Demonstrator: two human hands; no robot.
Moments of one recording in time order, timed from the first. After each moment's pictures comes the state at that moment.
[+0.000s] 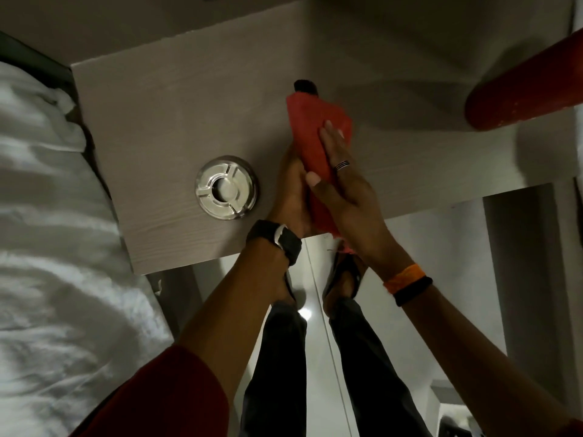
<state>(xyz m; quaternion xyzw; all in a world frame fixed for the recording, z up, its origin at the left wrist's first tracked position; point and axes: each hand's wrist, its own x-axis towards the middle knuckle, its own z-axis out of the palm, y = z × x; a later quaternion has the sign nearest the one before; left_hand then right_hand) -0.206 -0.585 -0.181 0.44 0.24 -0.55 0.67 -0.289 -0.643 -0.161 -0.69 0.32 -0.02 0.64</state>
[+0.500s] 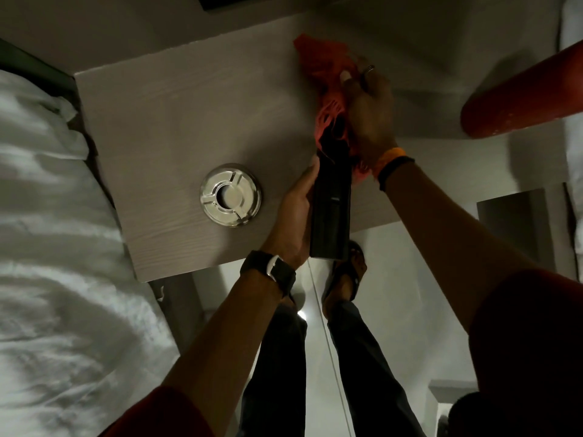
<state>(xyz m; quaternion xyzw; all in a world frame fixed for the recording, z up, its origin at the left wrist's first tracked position) -0.214 -0.559 -0.173 0.52 0.14 -0.58 0.61 -0.186 -0.725 -0.188 -0.57 0.46 -0.16 0.66</state>
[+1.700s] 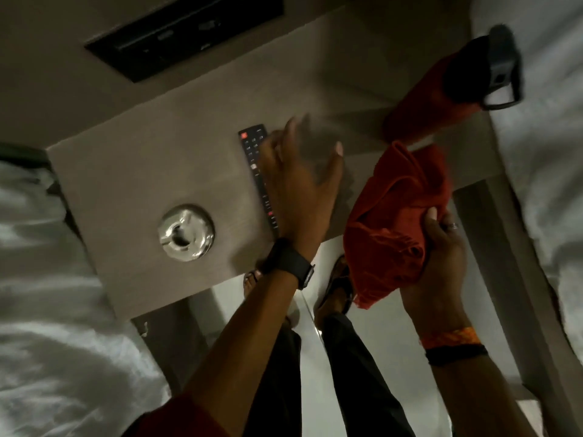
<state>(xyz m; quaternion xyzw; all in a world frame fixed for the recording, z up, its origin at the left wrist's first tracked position) -0.258 -0.686 -0.128 0.88 -0.20 -0.17 0.39 -0.418 -0.721 -0.118 -0.21 0.64 -0.28 0.69</state>
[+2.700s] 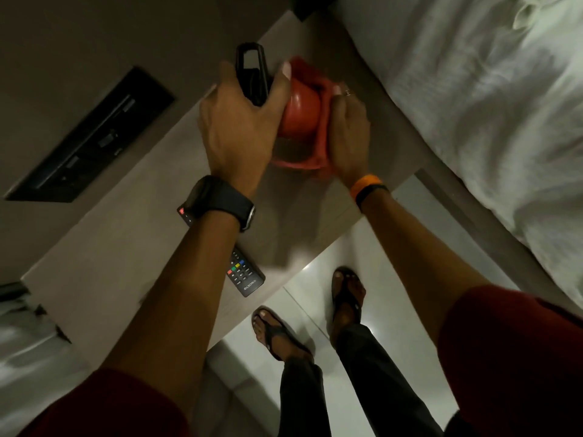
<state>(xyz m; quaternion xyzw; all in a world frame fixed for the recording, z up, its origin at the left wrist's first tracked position) -0.221 -0.833 -0.091 0.85 -0.38 -0.17 0.33 -0.337 -0.886 -0.177 -0.56 0.59 -0.28 0.52</state>
